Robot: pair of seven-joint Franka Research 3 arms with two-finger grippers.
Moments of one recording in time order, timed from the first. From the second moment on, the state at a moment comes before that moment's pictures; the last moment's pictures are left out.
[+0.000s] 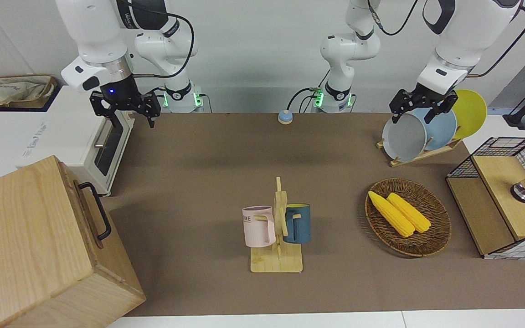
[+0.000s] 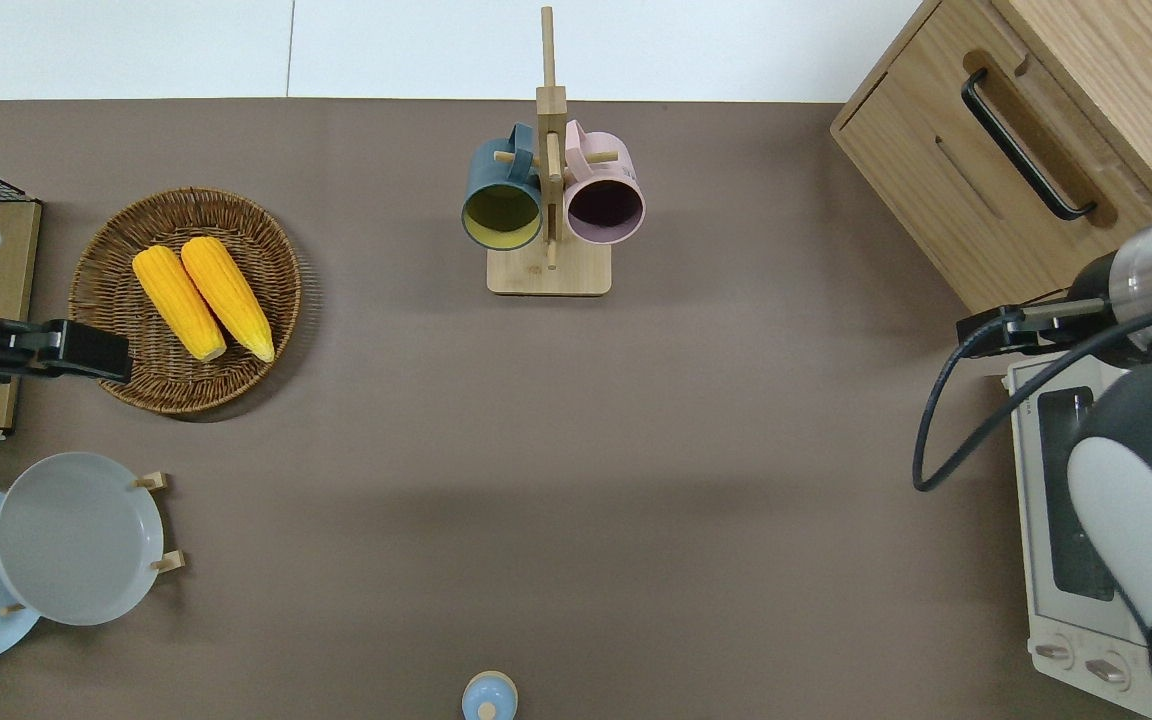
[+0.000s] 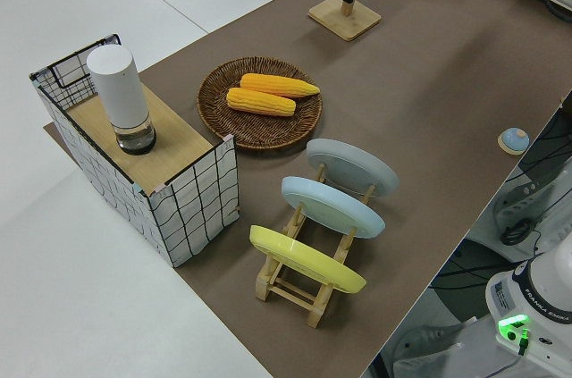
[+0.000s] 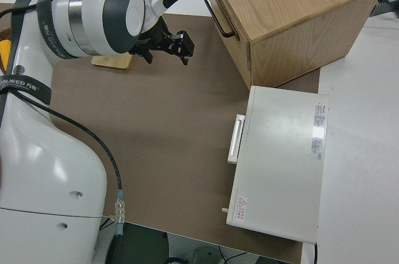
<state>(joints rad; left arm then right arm) 0.03 0.04 -0.06 -1.51 0.00 1.52 0.02 0.09 0.04 0.03 -1.53 -0.16 1.58 0.08</state>
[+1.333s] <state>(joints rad) 0.03 0.04 -0.06 -1.51 0.00 1.52 0.02 0.30 0.17 0.13 -1.58 -0.93 1.54 0.21</state>
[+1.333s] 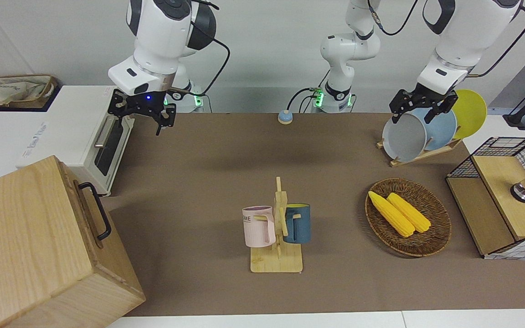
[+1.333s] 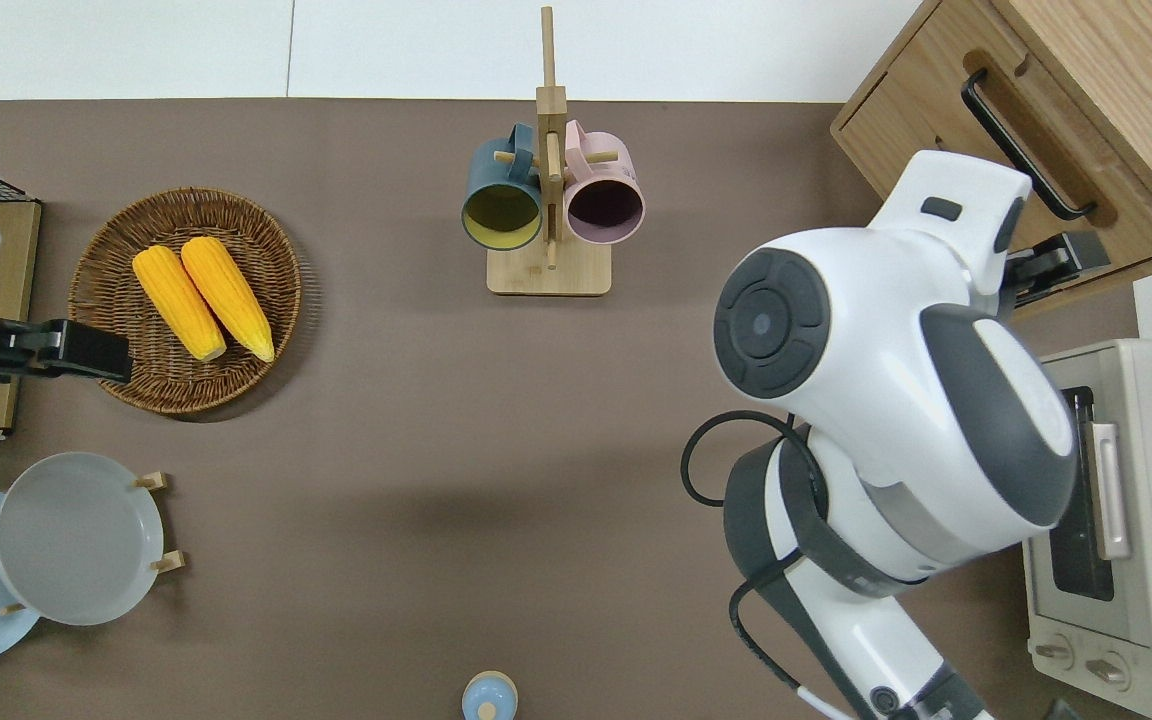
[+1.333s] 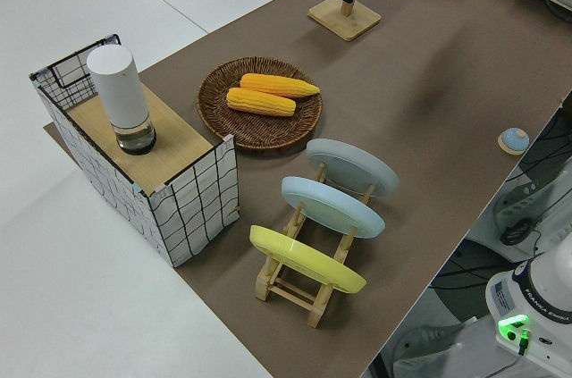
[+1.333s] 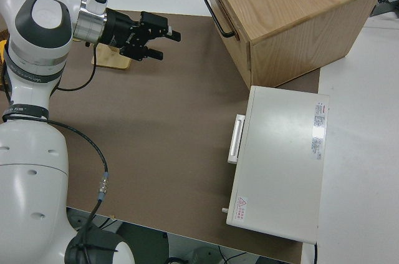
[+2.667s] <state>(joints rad) 0.03 0.04 -0.06 -1.51 0.00 1.52 0.02 0.29 0.35 0.10 -1.66 -1.51 1.75 0.35</state>
